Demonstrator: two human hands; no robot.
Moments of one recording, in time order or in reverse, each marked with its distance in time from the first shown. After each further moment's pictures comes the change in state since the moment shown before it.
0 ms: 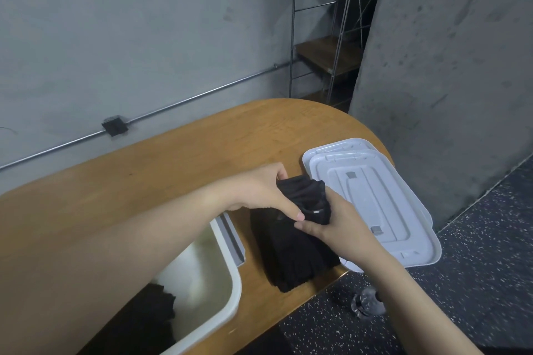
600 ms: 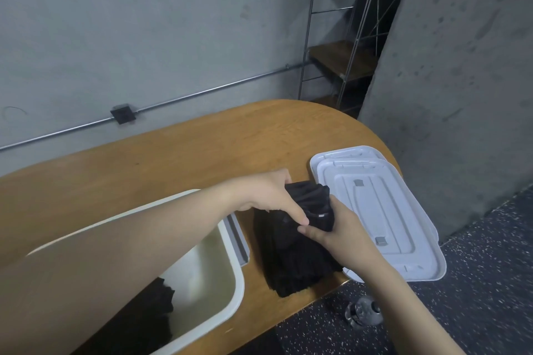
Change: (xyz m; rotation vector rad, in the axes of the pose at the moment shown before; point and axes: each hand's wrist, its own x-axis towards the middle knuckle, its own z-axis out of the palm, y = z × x) left_hand 0.006 -0.001 0.004 -0.101 -0.068 -0.080; right_hand 0.003 0.001 0.005 -0.017 -0.002 -0.004
